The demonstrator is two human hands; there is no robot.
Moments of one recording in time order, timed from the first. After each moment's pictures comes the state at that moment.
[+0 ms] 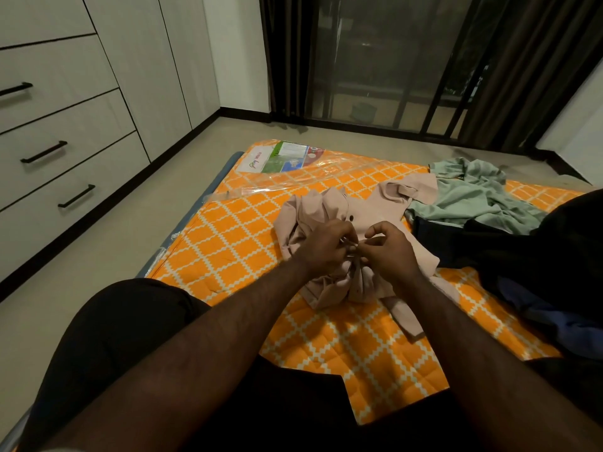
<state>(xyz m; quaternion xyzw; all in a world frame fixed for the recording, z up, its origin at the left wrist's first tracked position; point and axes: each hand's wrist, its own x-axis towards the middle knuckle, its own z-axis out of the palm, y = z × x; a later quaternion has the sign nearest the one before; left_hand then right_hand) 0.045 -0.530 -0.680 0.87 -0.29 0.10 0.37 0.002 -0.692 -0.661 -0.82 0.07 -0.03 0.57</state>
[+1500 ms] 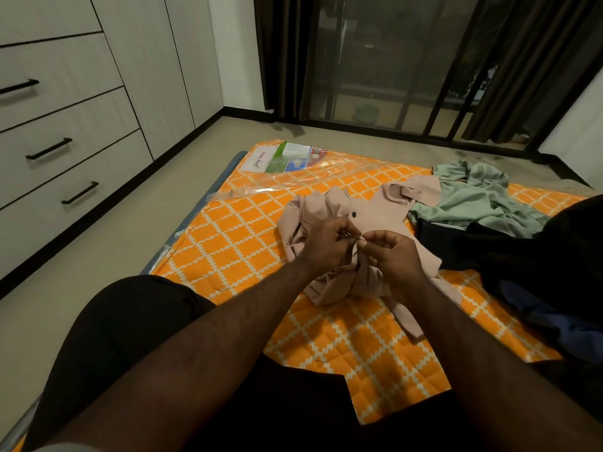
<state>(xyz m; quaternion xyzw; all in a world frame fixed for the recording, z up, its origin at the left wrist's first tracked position) 0.040 -0.532 -0.683 0.80 -0.19 0.08 0.56 -0.001 -0.689 -0.666 -0.73 0.08 -0.04 0.67</state>
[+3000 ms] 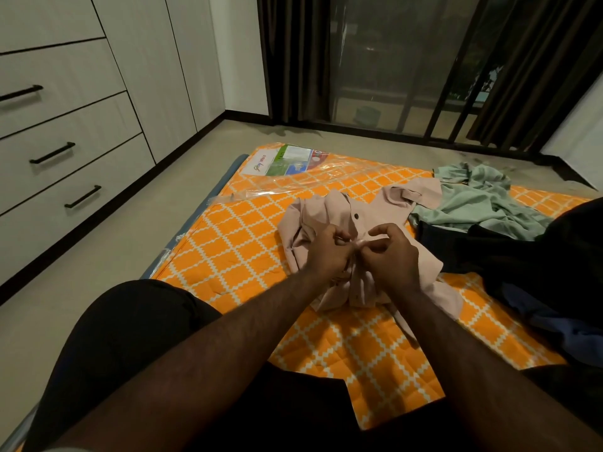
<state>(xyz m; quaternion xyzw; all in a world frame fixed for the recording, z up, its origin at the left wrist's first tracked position) 0.025 -0.549 -0.684 0.74 0.00 -0.02 0.67 -0.005 -0.682 -0.668 -0.87 0.04 -0.17 0.46</state>
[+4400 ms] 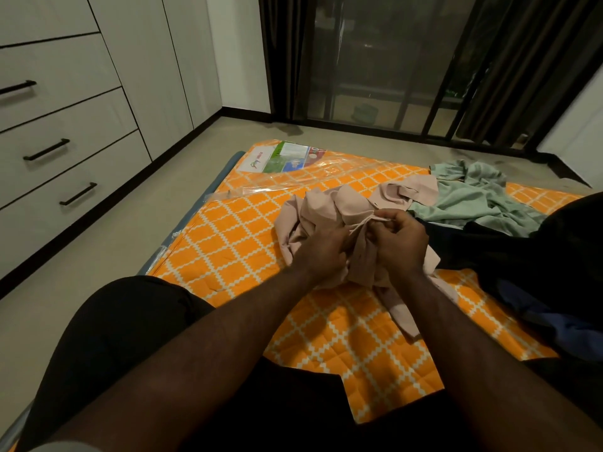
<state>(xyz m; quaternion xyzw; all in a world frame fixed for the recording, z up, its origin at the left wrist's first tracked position) 0.028 -0.532 -0.679 0.90 -0.24 0.10 0.35 0.012 -0.690 -0.654 -0.80 0.08 -0.24 0.54</state>
